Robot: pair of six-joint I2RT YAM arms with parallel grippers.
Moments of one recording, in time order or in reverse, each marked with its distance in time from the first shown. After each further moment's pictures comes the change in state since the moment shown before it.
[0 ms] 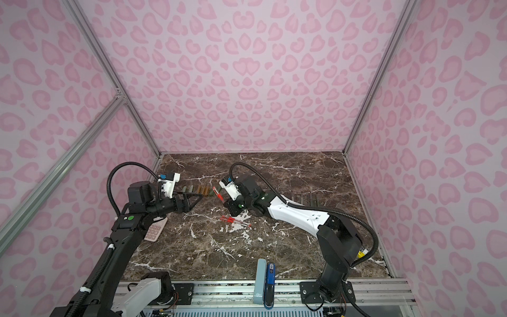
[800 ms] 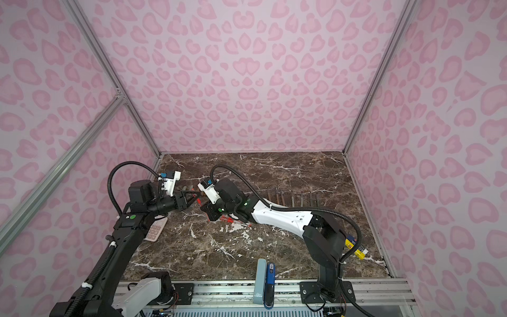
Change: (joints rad) left arm -0.011 0.019 -0.009 0.075 0.034 -0.059; right arm 0.131 0.117 0.137 0.108 -0.008 0.089
